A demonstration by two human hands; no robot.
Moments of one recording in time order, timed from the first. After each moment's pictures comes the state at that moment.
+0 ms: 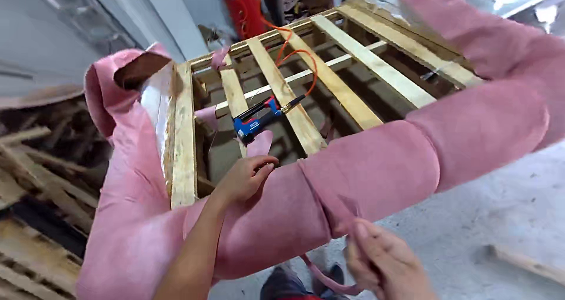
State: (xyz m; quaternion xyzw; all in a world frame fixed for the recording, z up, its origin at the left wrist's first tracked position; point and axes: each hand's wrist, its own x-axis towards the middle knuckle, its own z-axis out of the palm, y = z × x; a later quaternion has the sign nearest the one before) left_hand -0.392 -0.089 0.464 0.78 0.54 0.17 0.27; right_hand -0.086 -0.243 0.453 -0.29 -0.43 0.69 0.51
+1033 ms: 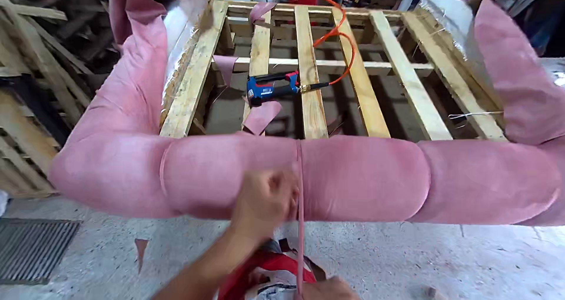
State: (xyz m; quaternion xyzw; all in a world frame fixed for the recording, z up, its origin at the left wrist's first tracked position) left_hand -0.249 -0.216 0.465 0.52 0.66 0.43 0.32; right_hand -0.018 -0.275 0.426 -0.17 -0.86 0.41 0.27
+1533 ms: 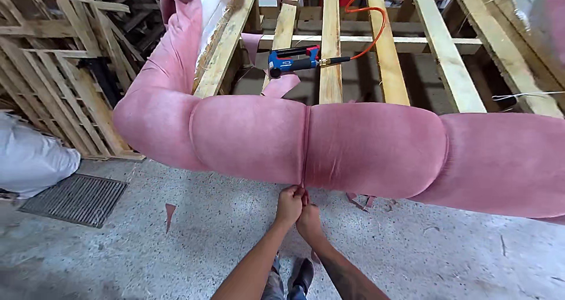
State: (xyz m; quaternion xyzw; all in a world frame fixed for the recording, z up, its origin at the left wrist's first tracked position) left_hand -0.160 -0.272 0.225 0.32 0.68 0.50 0.42; right_hand -0.067 -0.266 0.183 -0.50 -0.75 0.38 0.22
